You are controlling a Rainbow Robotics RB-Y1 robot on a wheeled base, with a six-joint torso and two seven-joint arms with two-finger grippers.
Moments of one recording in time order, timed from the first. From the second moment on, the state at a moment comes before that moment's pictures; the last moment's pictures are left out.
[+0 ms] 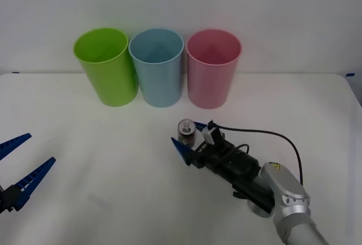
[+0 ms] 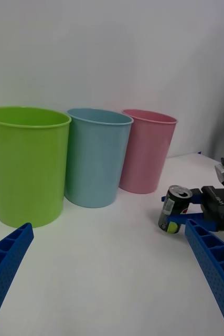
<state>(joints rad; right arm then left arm) -0.27 -0.06 0.11 -1.01 1.18 -0.68 0.51 0.35 0.40 0.52 -1.66 -0.96 -1.22 0.00</state>
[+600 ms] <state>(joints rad) -0.27 -0.06 0.12 -1.01 1.16 -0.69 0.51 0.35 0.40 0.52 -1.66 -0.96 -1.22 0.00</state>
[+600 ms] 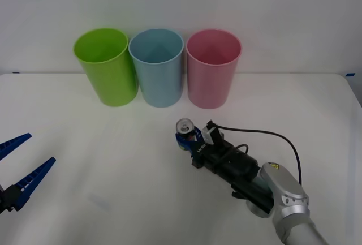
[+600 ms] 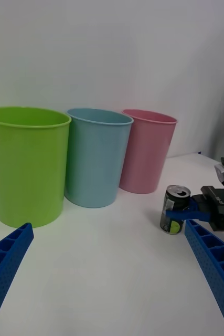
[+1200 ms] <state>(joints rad) -0.20 -0.08 0.13 -1.20 1.15 -0.72 0.48 0.35 0.40 0.52 -1.66 -0.96 -1.22 0.00</state>
